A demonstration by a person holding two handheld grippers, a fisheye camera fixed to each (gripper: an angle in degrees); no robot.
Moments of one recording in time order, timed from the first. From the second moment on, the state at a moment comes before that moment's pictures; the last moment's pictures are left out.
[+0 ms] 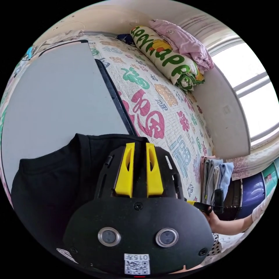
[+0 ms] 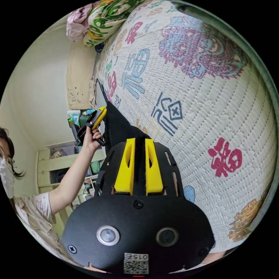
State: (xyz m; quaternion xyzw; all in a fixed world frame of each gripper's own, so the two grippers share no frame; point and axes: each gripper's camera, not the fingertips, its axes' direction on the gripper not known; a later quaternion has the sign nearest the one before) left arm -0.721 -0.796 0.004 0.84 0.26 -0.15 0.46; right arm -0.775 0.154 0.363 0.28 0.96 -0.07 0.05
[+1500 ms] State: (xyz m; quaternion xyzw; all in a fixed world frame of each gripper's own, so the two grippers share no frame) left arm -0.886 -0.192 0.311 0.72 0.51 -0.44 0.14; right arm -0.500 0.444 -0.228 -0.19 0.94 0.19 -0.19
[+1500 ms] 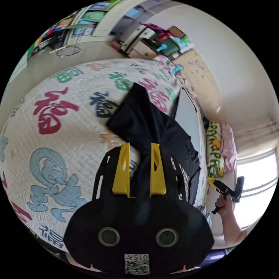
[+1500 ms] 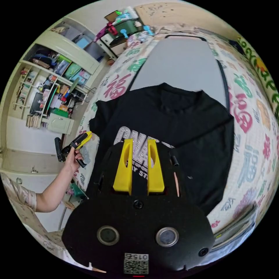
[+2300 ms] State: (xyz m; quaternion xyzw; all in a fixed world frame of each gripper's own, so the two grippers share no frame) left arm -0.941 -0.041 0.268 0.72 0.56 -0.41 0.02; right arm -0.331 0.715 -0.903 -0.42 0.78 0.39 -0.27
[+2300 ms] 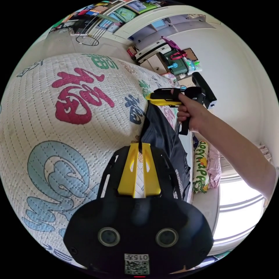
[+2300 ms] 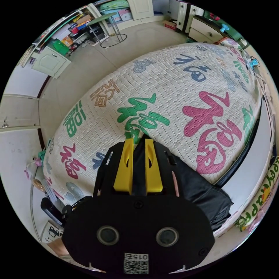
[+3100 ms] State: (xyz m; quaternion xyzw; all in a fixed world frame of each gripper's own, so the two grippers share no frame) left arm -0.771 -0.011 -0.053 0.87 0.30 -0.32 0.22; right arm -0.621 0.628 -0.462 -0.22 0.94 0.18 -0.19
